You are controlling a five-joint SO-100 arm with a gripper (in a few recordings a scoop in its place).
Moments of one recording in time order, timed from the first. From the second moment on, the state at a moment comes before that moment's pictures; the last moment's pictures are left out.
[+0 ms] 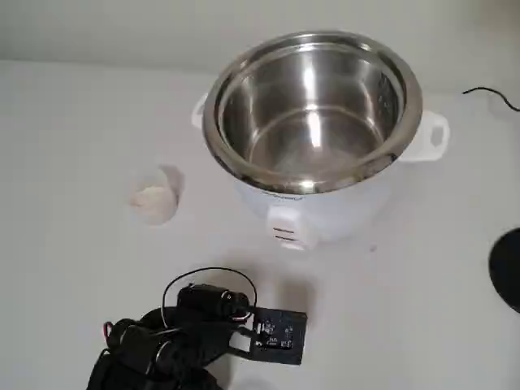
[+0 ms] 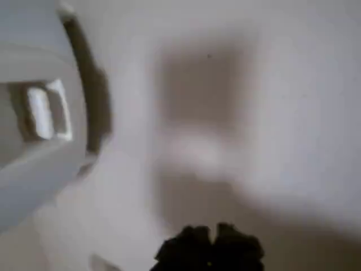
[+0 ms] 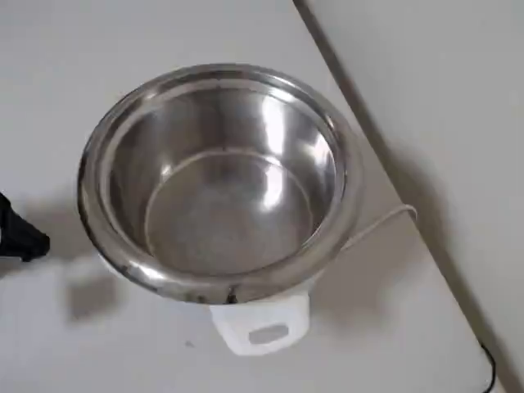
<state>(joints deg) 3.1 188.9 170.3 72.7 -3.2</state>
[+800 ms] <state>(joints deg) 8.3 188.1 174.2 68.1 -35.5</state>
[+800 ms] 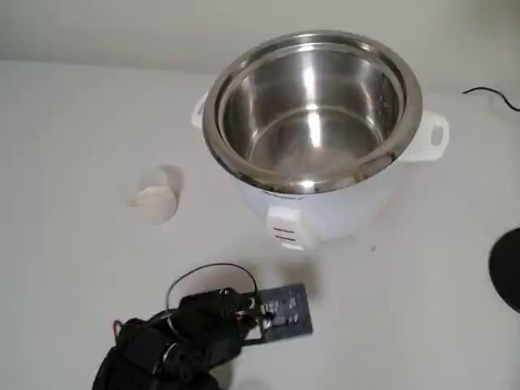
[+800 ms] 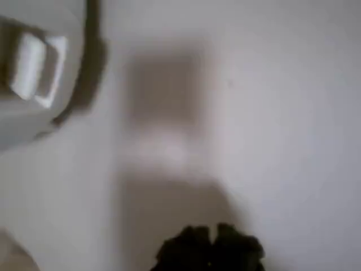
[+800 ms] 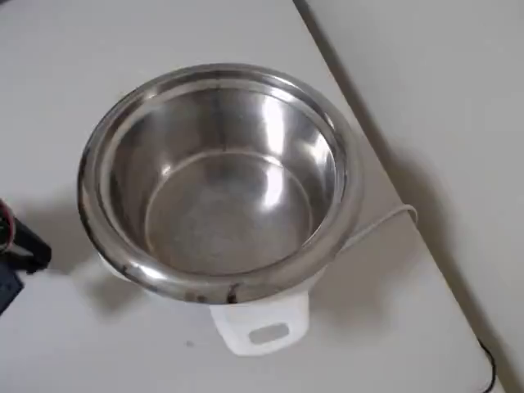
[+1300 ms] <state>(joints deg) -1.8 188.1 168.5 60.0 -75.1</state>
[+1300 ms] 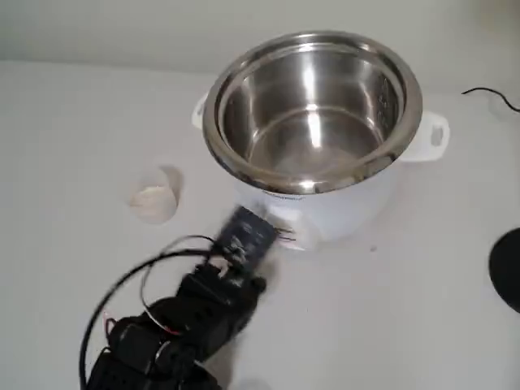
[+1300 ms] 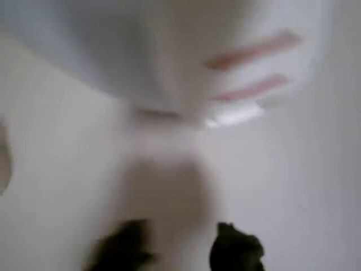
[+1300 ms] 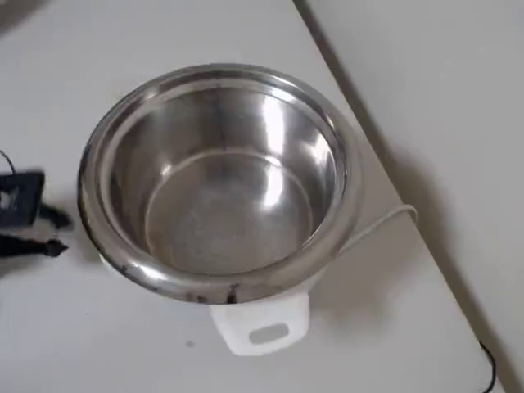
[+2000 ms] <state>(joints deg) -32.2 177.1 178.4 15.9 -83.2</state>
